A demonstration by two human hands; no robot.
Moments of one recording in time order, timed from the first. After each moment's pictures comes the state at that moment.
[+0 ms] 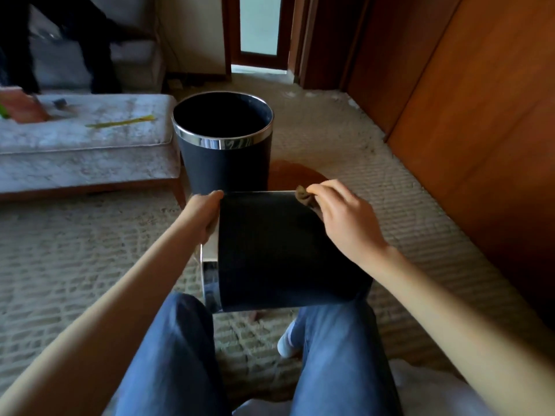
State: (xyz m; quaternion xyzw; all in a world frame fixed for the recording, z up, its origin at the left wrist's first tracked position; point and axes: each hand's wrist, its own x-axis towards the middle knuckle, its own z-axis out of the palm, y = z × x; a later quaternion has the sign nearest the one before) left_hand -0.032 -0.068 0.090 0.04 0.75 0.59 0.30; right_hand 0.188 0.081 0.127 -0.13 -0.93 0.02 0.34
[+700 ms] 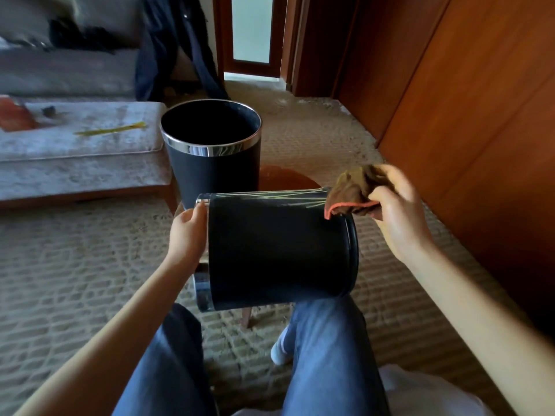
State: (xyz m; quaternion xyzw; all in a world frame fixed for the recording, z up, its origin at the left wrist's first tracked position) left_hand -0.011 -0.080 0.062 0.10 0.74 0.64 0.17; right_hand 0.235 0.103 0.178 -0.31 -0.69 0.53 0.38
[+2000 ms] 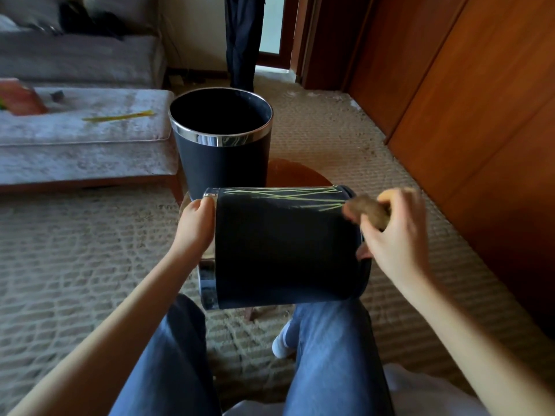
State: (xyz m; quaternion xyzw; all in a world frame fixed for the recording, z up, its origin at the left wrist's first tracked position) left_hand -0.015 -0.081 0.061 0.12 0.75 0.62 0.19; right_hand 0.247 0.098 0.128 -0.30 -0.86 0.09 0.40
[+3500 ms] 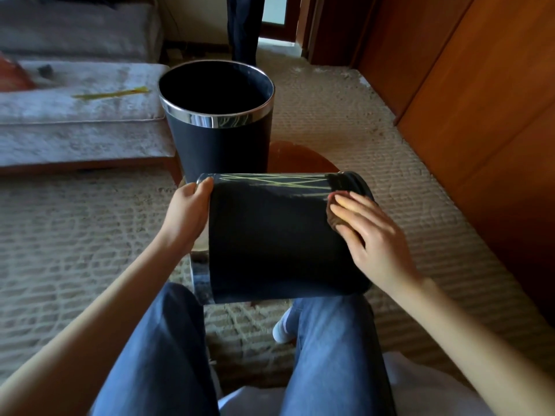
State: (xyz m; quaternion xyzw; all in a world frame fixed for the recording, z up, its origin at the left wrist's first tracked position) left_hand -0.025 -0.075 0.061 0.14 0.77 0.60 0.18; right_hand 0.233 0.110 0.081 -0.11 -0.95 0.08 0.29
